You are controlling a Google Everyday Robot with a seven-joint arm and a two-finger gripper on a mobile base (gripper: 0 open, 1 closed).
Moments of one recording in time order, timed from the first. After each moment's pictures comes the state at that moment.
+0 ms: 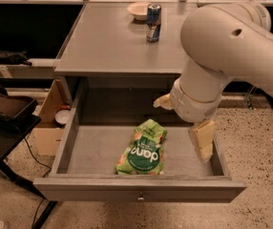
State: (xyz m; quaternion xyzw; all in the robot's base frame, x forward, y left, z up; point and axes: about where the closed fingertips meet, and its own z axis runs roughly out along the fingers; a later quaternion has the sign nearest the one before) arm 0.448 -0.105 0.824 -0.87 0.49 -0.01 0.07
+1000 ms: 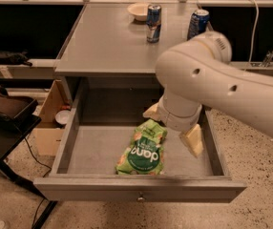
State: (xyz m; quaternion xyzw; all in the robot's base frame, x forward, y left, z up) arm 0.476 -0.095 0.773 -0.92 0.38 -0.08 0.04
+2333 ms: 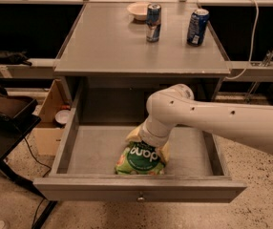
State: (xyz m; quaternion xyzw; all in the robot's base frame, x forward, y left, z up) arm 0.537 -0.034 0.596 -0.97 0.23 -0.01 0.12
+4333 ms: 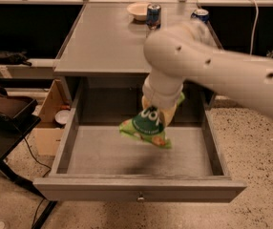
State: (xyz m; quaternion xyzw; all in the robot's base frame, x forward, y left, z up) arm 0.549 -0.052 0.763 -0.93 0.34 -0.08 0.09
